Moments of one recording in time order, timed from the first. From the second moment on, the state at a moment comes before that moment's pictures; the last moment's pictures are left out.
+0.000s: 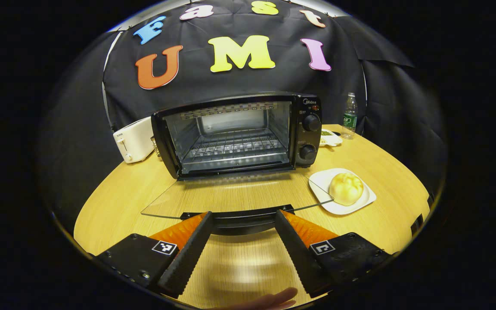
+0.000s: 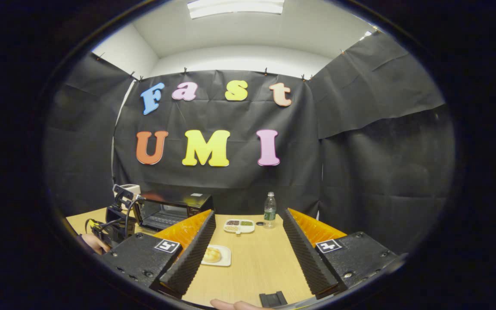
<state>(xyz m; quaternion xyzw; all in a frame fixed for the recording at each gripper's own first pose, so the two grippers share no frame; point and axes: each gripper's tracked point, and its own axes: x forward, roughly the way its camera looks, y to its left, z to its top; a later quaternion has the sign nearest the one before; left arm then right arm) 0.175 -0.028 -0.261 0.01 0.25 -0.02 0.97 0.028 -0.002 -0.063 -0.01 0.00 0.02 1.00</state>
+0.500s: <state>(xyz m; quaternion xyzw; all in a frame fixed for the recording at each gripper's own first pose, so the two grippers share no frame) 0.170 -0.031 -0.279 0.00 0.25 -0.03 0.97 0.041 0.011 -0.081 -0.02 0.03 0.03 1.00</state>
